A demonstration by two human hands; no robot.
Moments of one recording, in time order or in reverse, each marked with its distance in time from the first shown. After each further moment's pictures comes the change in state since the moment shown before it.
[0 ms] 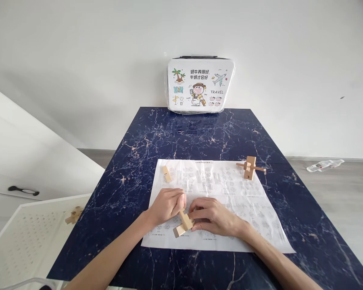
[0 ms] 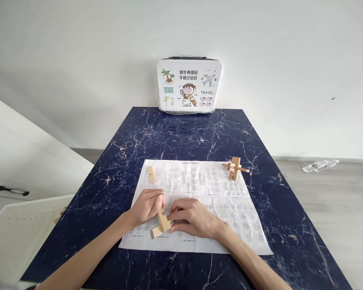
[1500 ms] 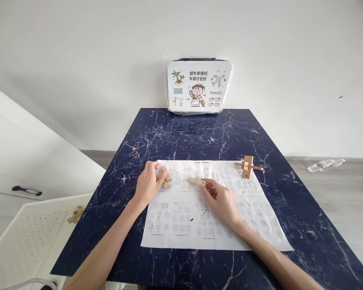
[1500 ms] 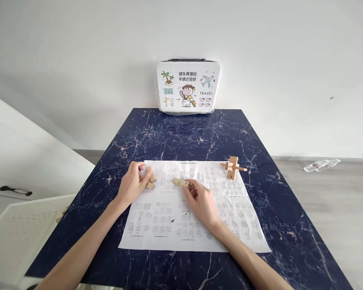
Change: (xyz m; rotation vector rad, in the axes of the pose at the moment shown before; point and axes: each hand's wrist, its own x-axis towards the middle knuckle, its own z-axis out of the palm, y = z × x) left_hand -0.005 -0.059 -0.036 0.581 0.364 -0.327; right_hand -0.001 0.007 0.010 0.061 0.614 0.688
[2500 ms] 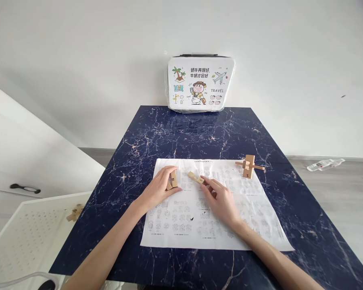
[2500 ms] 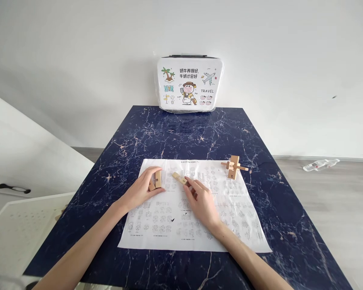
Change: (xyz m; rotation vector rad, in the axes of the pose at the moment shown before) left_hand -0.006 0.024 -0.006 -0.323 -0.422 0.136; right_hand 0.000 0.004 0.002 -0.018 -0.013 -0.052
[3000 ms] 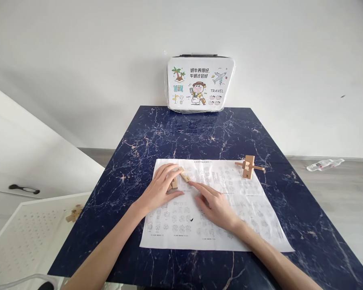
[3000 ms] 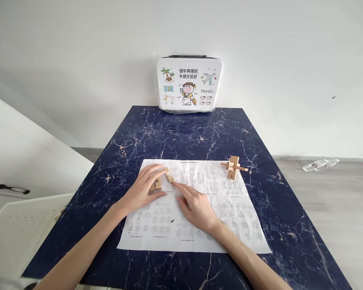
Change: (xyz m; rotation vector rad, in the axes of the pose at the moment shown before) left_hand 0.003 0.007 -0.003 0.131 0.006 0.141; right_hand -0.004 -0.006 -0.002 -0.119 -0.245 -0.313
